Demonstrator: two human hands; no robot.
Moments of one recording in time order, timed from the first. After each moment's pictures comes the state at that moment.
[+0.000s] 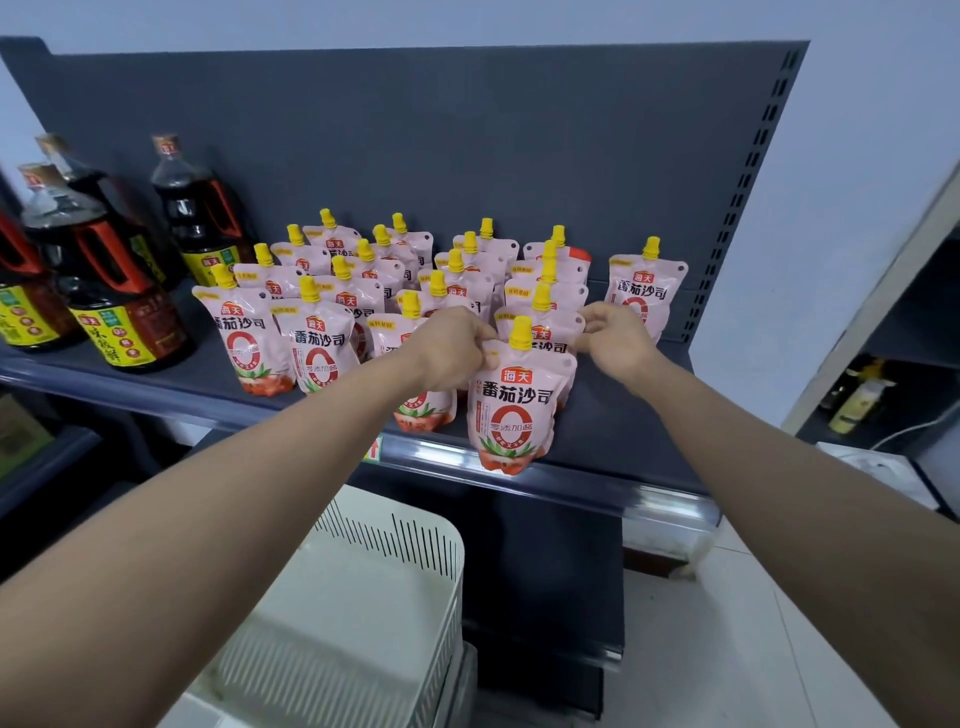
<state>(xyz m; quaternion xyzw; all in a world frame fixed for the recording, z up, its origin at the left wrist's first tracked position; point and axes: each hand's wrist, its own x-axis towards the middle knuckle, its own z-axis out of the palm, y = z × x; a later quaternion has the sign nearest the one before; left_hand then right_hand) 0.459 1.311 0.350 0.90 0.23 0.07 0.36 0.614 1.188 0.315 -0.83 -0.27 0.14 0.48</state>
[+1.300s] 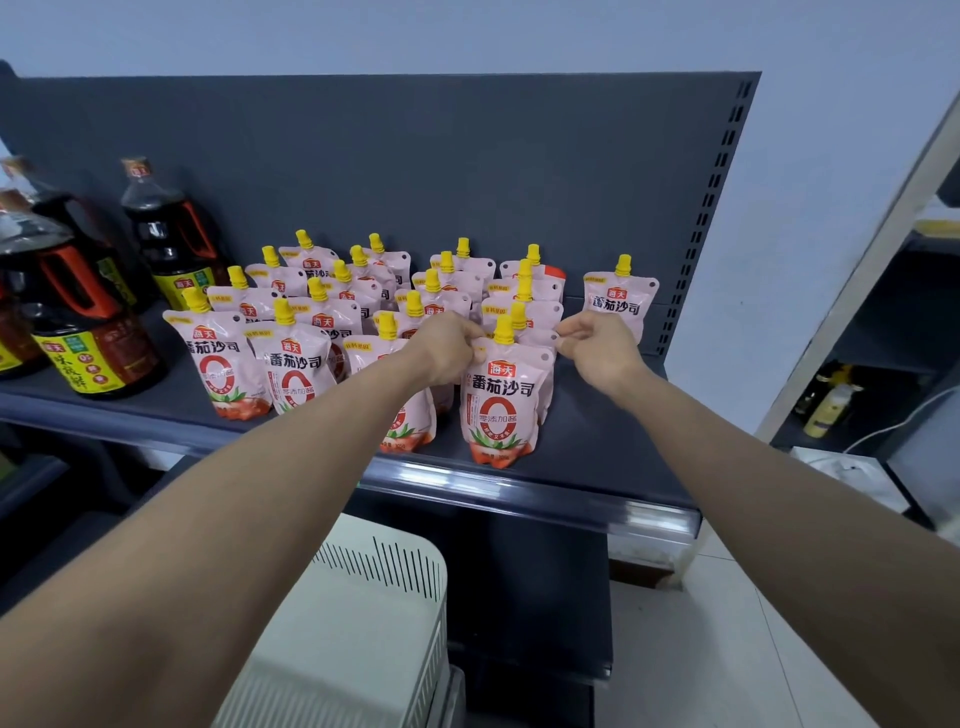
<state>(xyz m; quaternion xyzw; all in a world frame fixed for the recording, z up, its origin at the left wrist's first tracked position) 0.507 1.329 0.338 0.90 0.24 0.08 0.35 0.618 1.182 0.324 -0.84 -0.26 0.07 0.47</state>
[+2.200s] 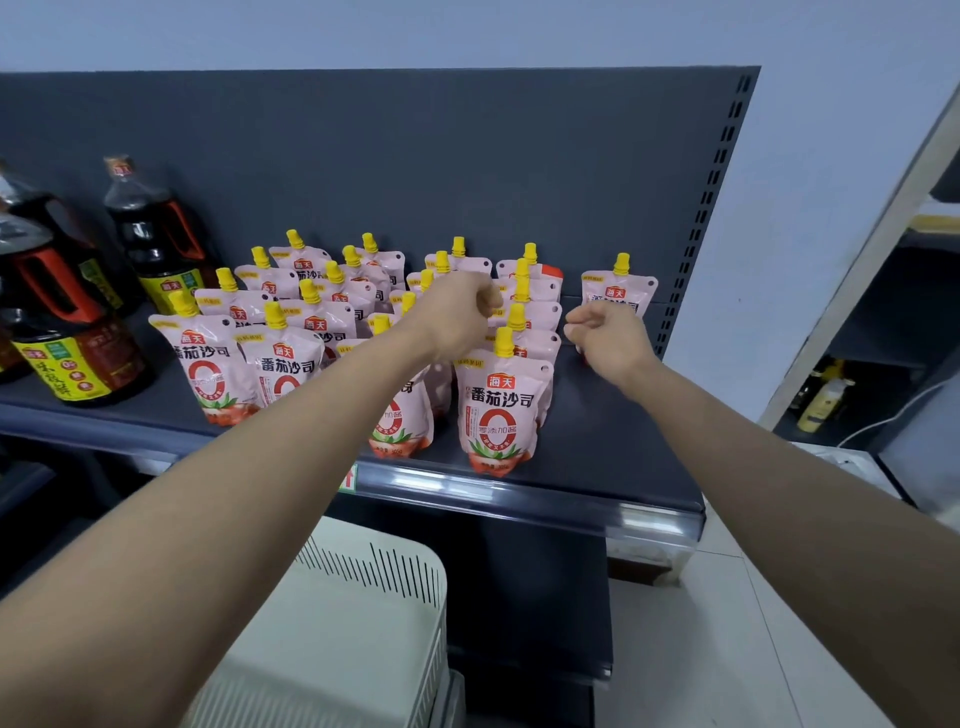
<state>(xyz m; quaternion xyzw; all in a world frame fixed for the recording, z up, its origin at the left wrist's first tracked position) 0.503 1.318 0.377 0.93 0.17 0.16 0.29 0.628 1.181 0.330 -0.83 -0.25 0.04 0.50</state>
